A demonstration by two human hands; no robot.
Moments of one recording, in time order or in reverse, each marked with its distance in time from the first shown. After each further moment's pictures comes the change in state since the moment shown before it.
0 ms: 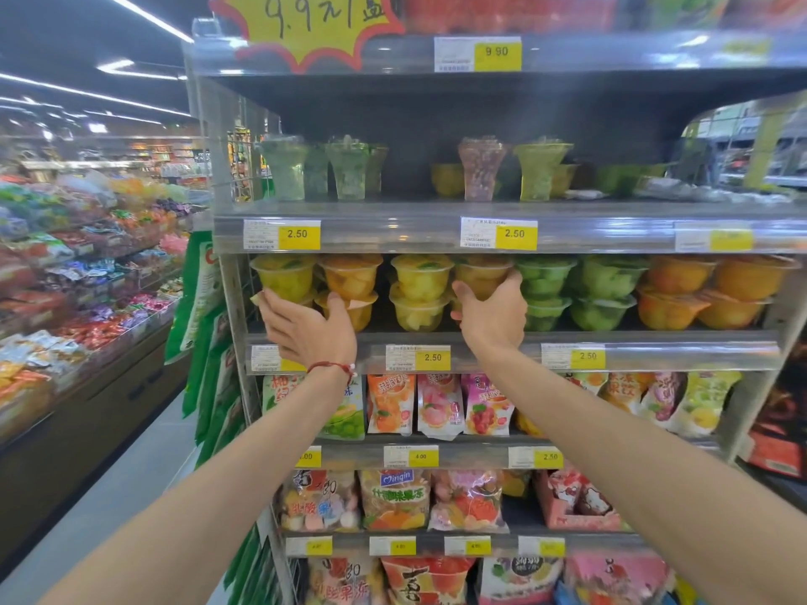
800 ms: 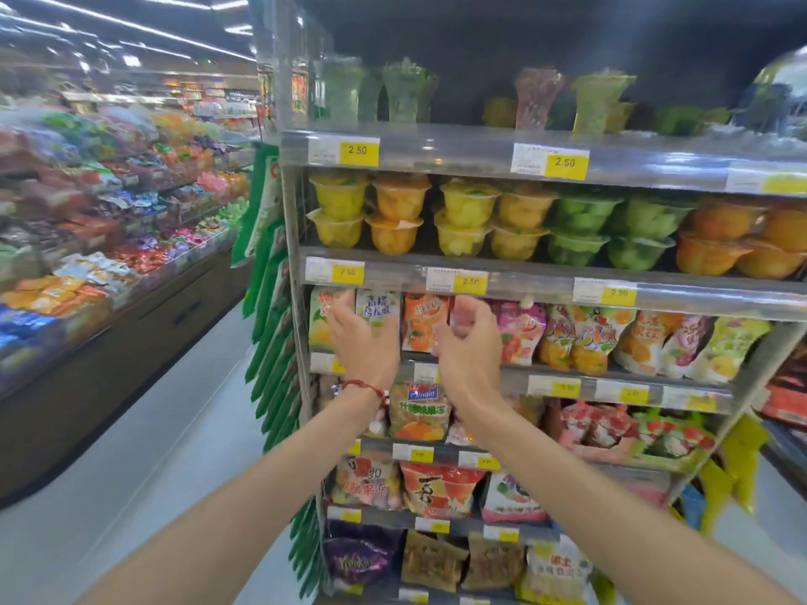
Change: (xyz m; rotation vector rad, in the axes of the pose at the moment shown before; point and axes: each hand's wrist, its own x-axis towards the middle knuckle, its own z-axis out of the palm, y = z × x) left_hand -0.089 -0.060 -0.081 -0.042 -0.311 0.018; right_hand -0.169 0.030 -0.011 0.067 -0.256 -0.018
